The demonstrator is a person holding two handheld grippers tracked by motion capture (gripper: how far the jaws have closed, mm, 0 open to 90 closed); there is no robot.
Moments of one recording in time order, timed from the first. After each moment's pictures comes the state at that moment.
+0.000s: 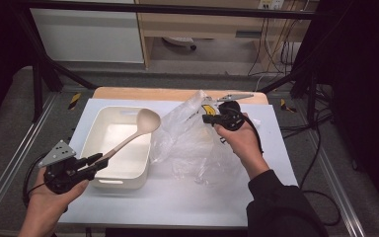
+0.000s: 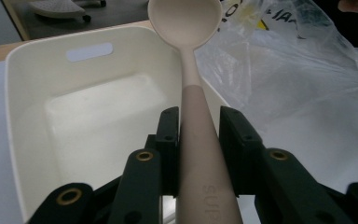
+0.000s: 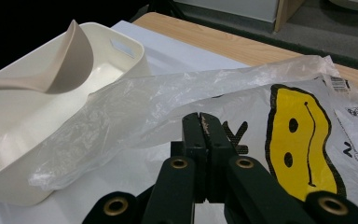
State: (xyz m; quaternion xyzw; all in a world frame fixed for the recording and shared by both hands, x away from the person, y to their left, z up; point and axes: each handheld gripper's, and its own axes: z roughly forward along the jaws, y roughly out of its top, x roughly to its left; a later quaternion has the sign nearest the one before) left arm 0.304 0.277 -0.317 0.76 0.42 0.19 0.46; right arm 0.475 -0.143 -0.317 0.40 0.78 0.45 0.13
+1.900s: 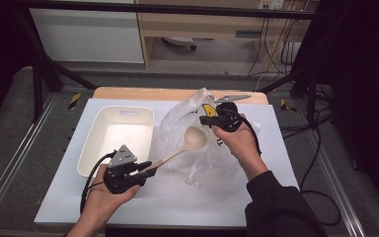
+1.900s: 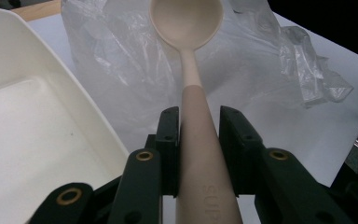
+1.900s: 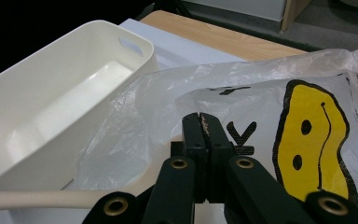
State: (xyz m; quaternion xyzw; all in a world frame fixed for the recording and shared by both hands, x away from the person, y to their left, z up) left arm 0.325 0.170 -0.348 0.81 0.36 0.13 0.45; right arm 0.471 -0.137 -0.317 0.40 0.79 0.46 0.12
